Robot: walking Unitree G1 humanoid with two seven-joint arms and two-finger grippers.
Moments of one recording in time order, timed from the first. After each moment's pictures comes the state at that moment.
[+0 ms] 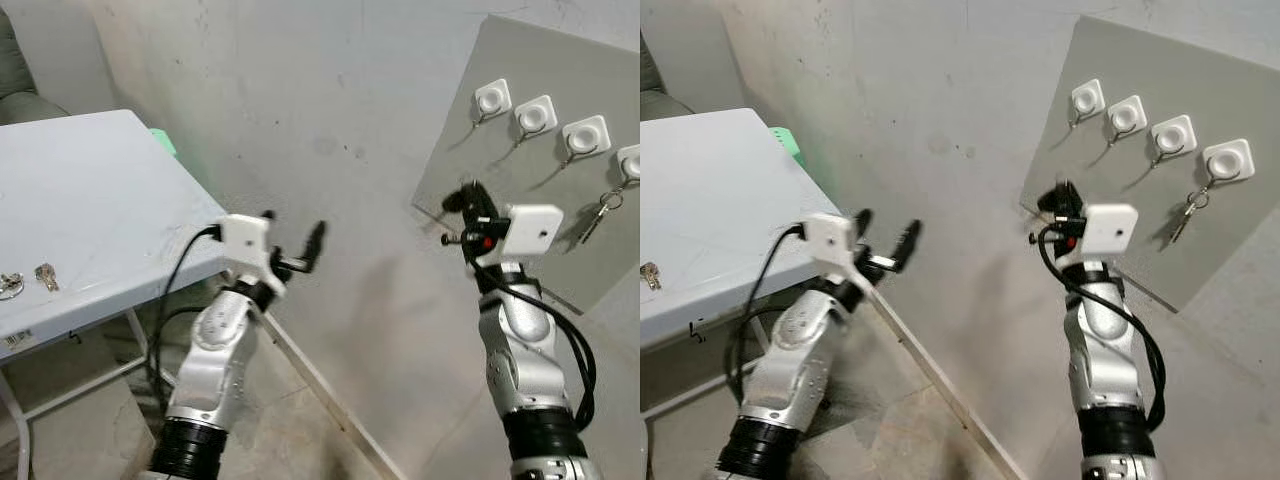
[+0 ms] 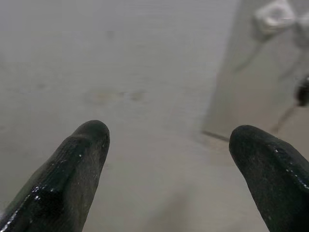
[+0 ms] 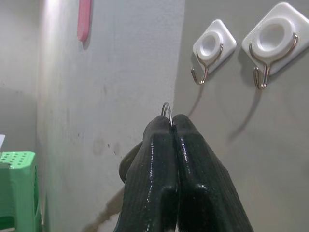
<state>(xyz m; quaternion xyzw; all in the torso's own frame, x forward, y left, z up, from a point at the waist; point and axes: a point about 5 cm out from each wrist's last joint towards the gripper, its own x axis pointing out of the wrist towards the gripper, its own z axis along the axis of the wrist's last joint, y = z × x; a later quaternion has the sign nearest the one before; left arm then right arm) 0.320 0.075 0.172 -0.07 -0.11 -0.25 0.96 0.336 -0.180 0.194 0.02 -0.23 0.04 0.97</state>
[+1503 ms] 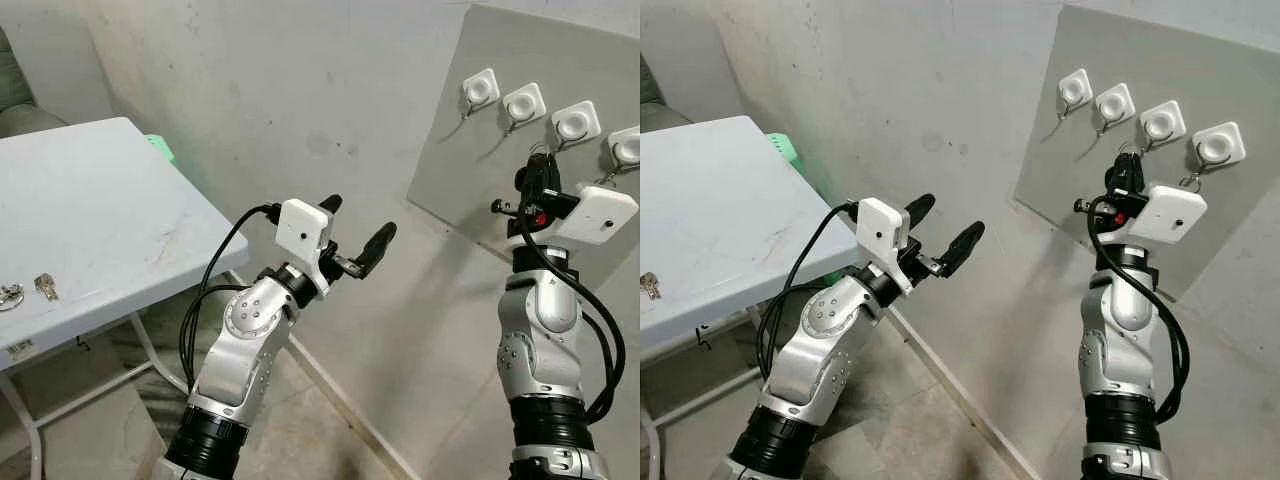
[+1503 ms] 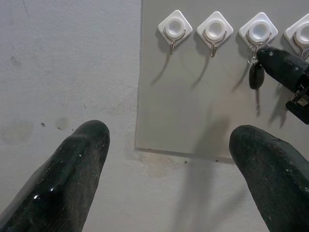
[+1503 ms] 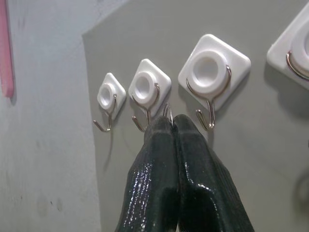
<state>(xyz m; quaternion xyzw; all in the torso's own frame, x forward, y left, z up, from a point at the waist) 0.310 0.041 0.201 -0.04 -0.14 -0.36 0.92 0.332 -0.207 0.219 0.08 -0.29 -0.08 0.95</state>
